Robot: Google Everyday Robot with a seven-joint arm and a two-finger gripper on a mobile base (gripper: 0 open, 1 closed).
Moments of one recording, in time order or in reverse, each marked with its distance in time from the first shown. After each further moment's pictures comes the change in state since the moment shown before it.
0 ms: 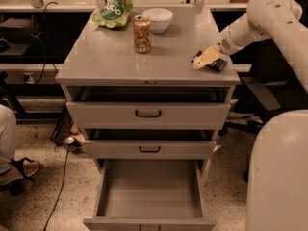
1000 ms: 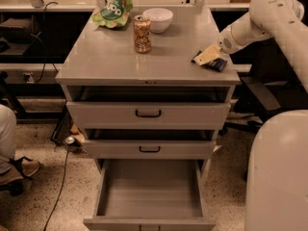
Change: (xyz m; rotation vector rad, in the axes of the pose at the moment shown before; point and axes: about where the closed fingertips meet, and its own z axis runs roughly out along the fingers) arm 0.001 -0.004 -0.002 -0.009 -0.006 0.008
